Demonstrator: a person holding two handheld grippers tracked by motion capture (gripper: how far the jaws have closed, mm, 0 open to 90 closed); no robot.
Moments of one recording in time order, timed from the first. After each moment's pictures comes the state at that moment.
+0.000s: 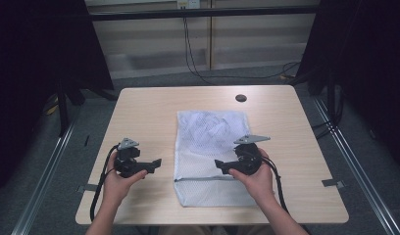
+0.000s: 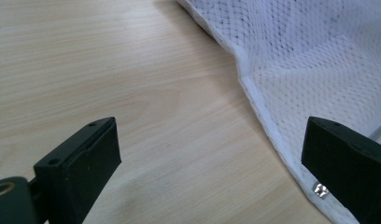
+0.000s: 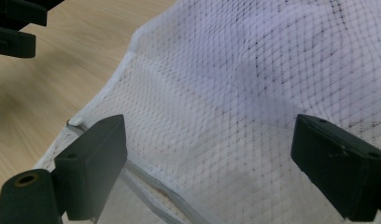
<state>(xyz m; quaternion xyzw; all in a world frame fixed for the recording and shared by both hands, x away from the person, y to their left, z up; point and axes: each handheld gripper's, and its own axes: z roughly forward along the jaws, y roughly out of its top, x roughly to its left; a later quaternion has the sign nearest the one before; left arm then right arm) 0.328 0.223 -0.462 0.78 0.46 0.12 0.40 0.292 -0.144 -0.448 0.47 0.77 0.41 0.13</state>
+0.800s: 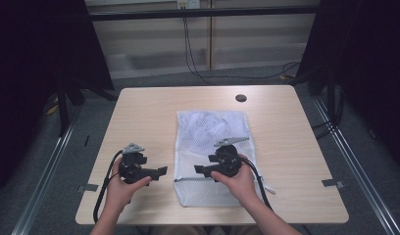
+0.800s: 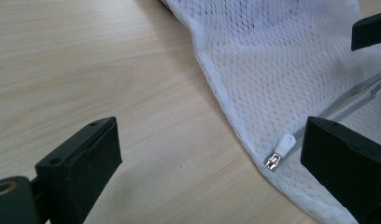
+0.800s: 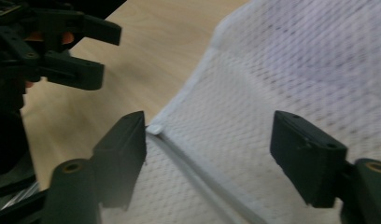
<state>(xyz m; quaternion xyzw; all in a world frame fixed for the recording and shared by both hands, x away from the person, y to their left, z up) 0.312 0.211 -0.463 0.80 0.45 0.07 0.40 0.299 -0.094 -0.460 0.44 0.78 0.45 0.01</state>
